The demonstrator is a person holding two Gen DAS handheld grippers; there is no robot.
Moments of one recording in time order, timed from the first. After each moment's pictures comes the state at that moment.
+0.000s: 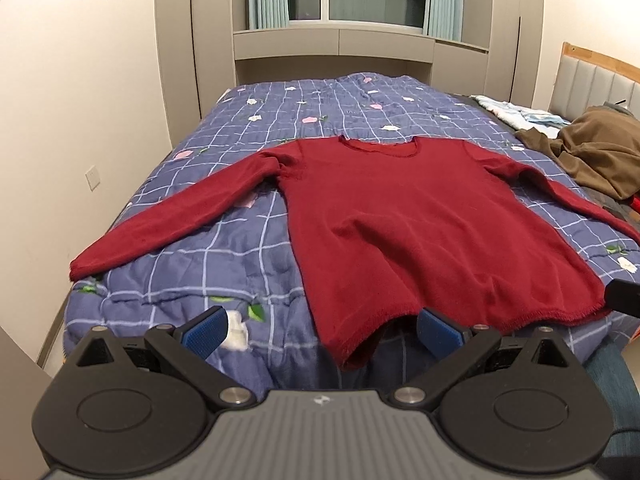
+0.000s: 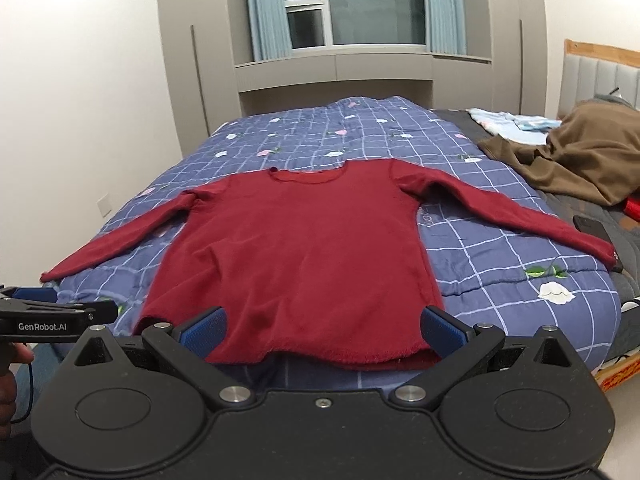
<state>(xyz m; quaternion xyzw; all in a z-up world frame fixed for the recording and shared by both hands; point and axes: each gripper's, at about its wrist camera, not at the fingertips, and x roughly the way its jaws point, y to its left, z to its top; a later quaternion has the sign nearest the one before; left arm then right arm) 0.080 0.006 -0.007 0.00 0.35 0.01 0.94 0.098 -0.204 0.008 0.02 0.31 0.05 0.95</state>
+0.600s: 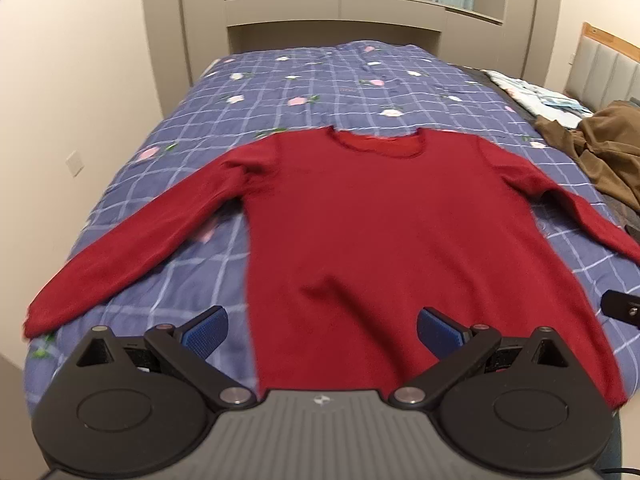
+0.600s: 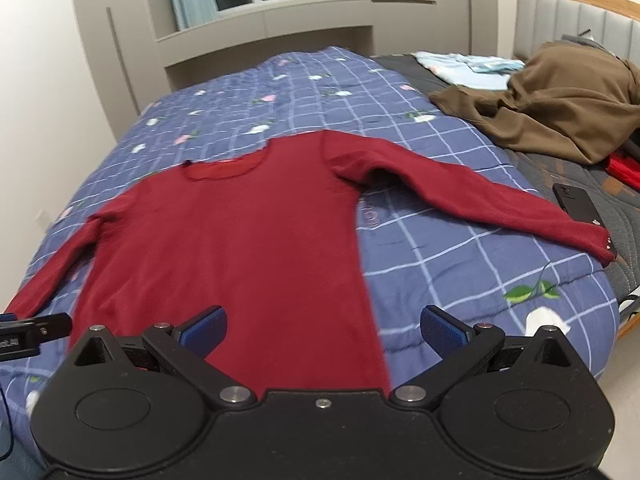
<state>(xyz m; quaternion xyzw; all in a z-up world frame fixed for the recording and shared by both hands) 0.213 -0.027 0.005 0.00 0.41 0.01 0.91 0.235 -0.256 0.000 0.06 0.39 -0.04 0.92</state>
